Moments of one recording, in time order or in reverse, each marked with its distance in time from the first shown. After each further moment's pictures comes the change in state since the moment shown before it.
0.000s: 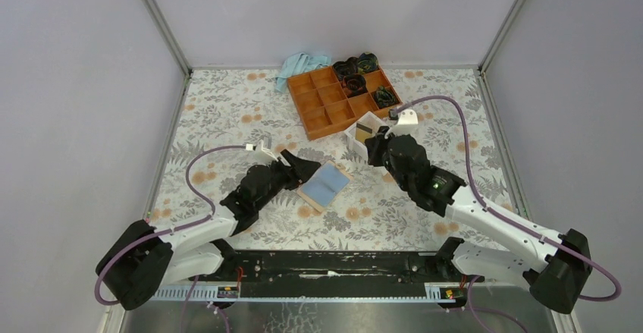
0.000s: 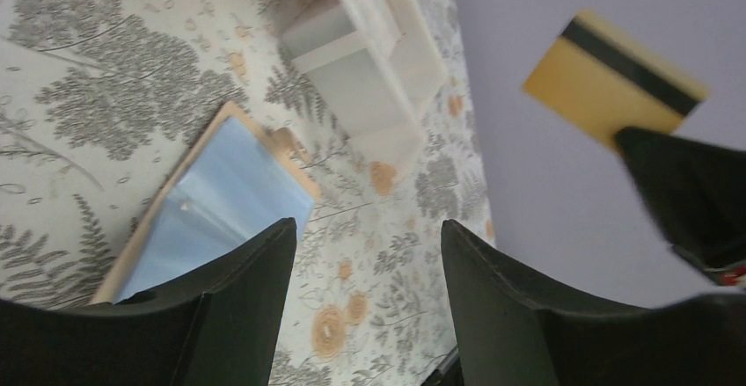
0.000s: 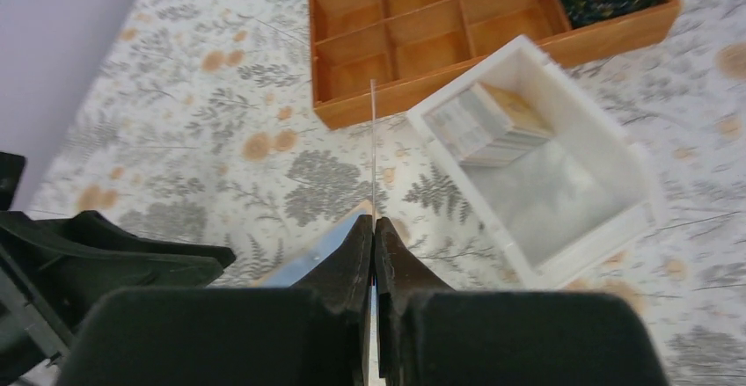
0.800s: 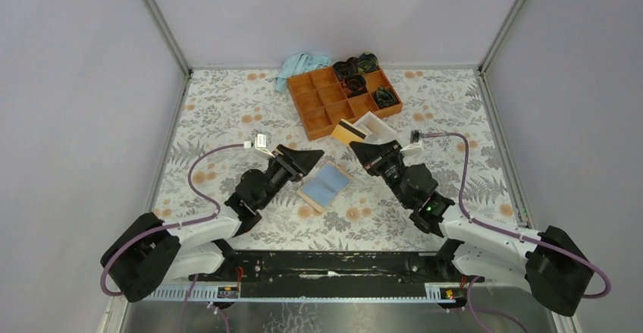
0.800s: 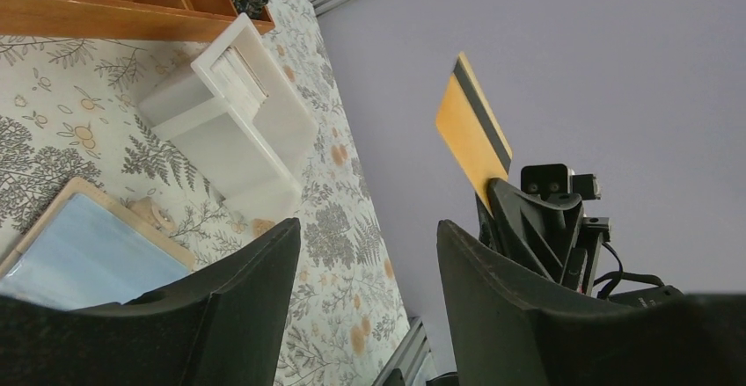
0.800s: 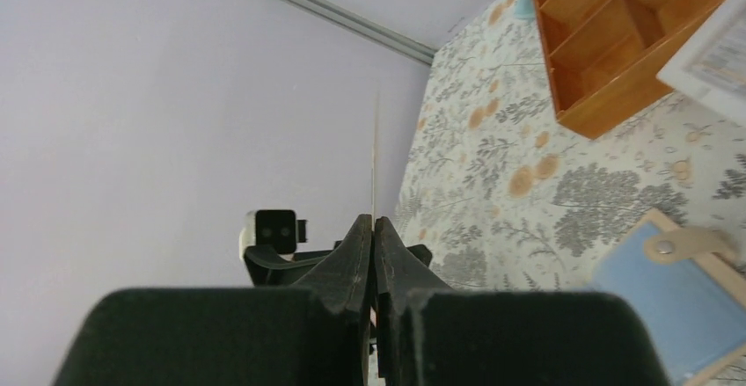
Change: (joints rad) left arm -0.042 0.037 -0.032 0.370 -0.053 -0.106; right arm 0.010 -0.063 -0.451 0.812 -0.127 0.643
